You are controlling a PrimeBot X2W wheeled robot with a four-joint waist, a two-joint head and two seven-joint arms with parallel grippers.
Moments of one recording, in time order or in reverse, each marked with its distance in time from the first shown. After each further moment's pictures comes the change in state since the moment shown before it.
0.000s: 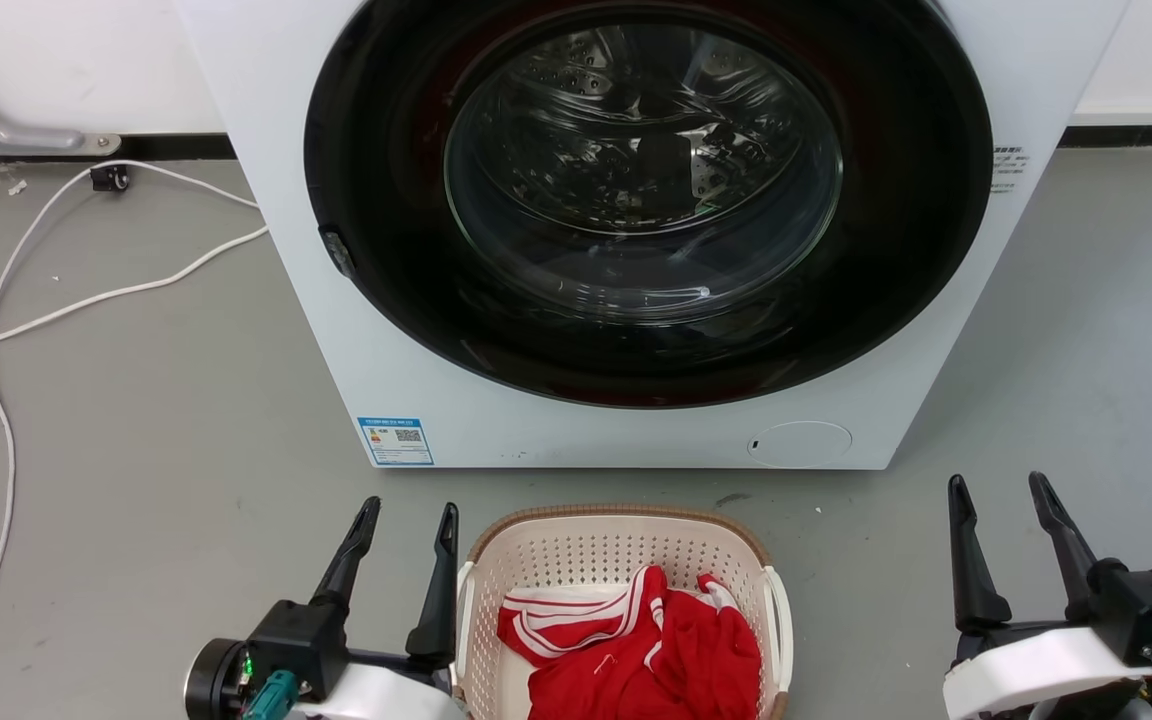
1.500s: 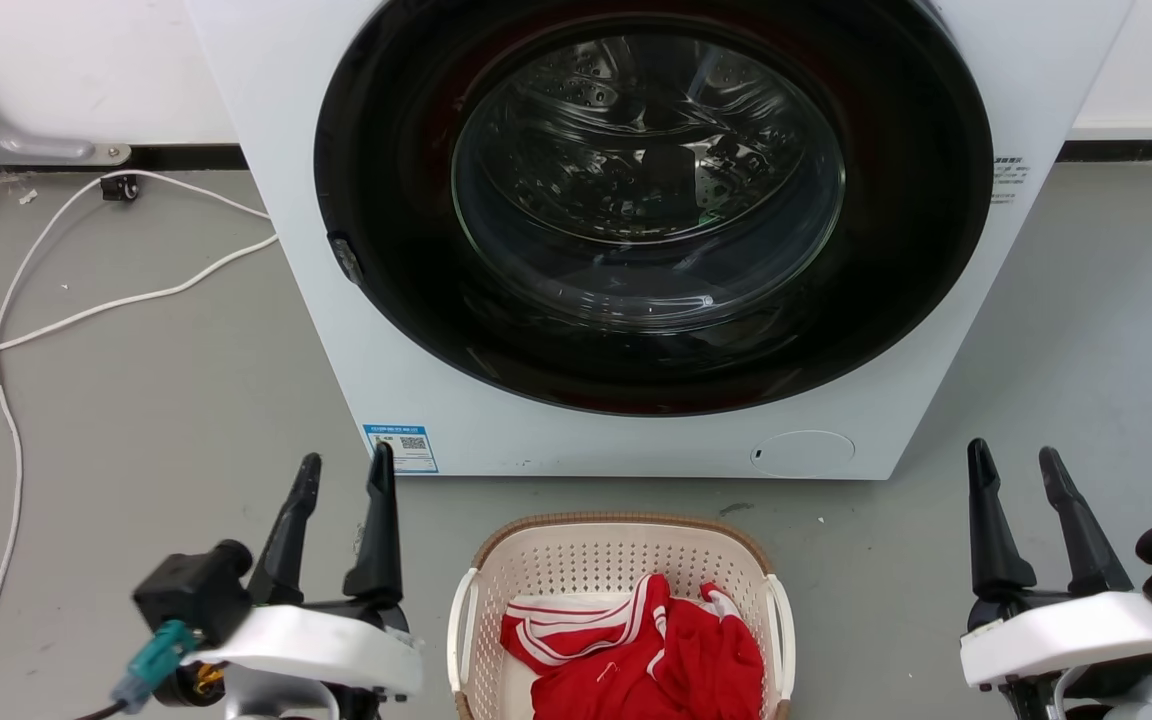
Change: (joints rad) left arm -0.036 0.006 0.072 -0.107 -0.290 0.022 0.101; right arm -0.023 0.001 -0.001 -0.073 0.259 0.000 0.104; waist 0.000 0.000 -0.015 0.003
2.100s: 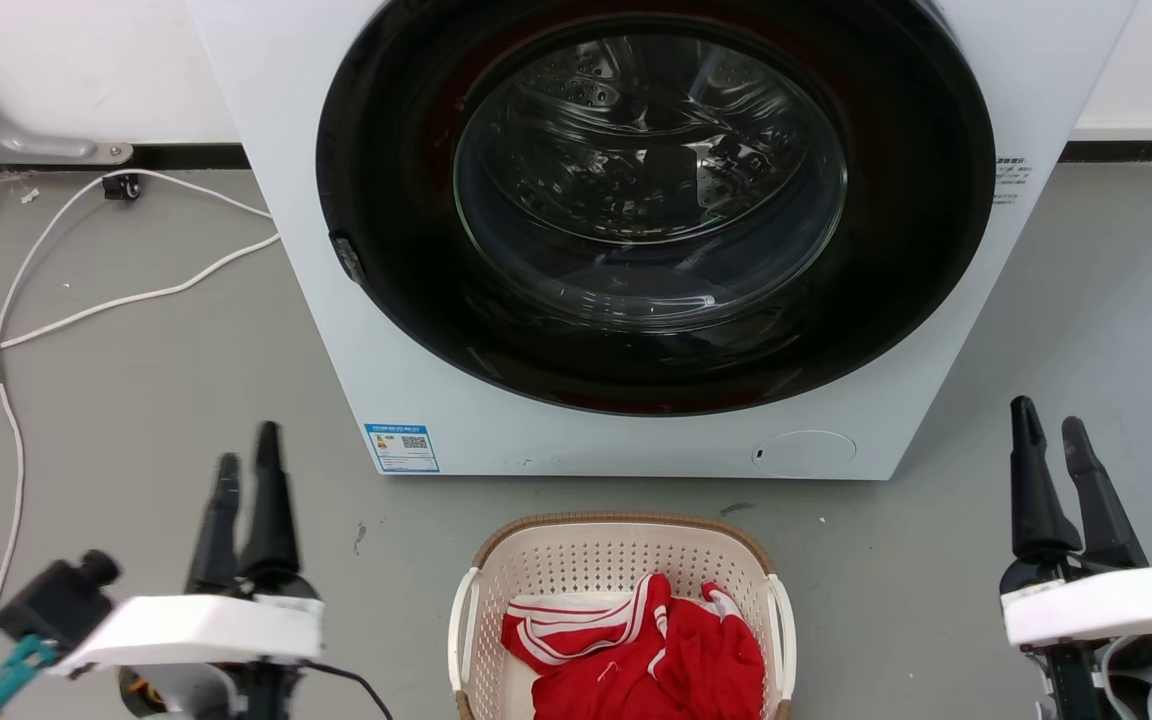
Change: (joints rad) left arm -0.016 -0.030 0.175 -0.004 -0.392 -0.041 0.049; right arm -0.030 0.000 -0.028 -0.051 0.301 0.000 0.052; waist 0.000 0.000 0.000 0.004
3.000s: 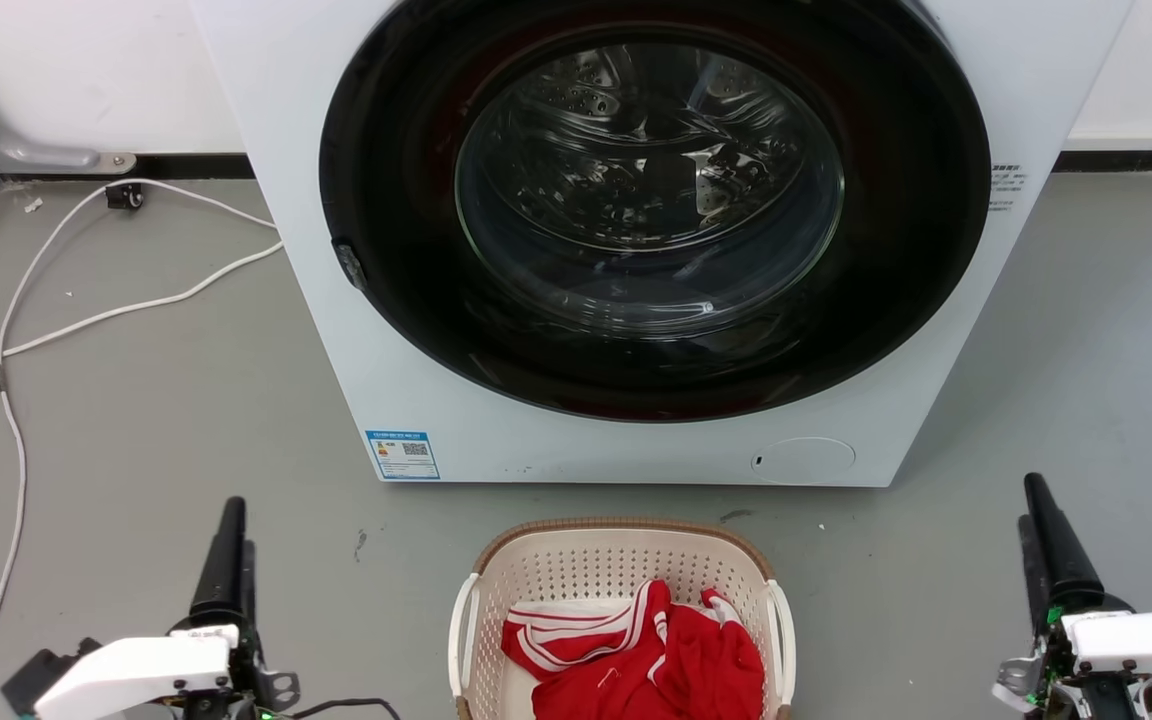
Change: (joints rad) left arm -0.027 -0.002 0.081 0.266 -0.593 -0.047 0.096; right arm -0.003 0.000 -0.042 0.237 0.723 0.000 0.094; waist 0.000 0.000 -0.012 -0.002
